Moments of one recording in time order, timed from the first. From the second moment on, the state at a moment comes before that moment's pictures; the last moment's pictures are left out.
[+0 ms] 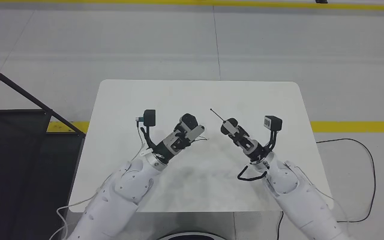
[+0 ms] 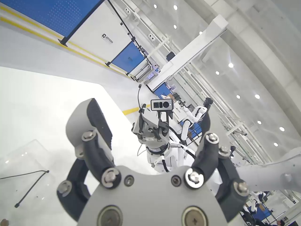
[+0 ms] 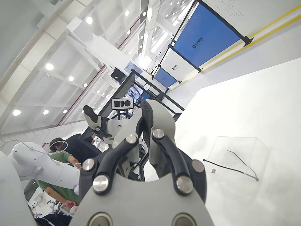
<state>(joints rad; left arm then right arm) 1.24 -1.19 -1.07 -1.74 0.26 -0.48 -0.05 -1.06 -1.04 0.95 -1.44 0.09 -0.79 0.13</state>
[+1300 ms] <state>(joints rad) 1.09 -1.27 -0.96 -1.51 0.32 -0.57 0.02 -1.09 -1.09 1.00 -1.46 0.08 -0.75 0.23</state>
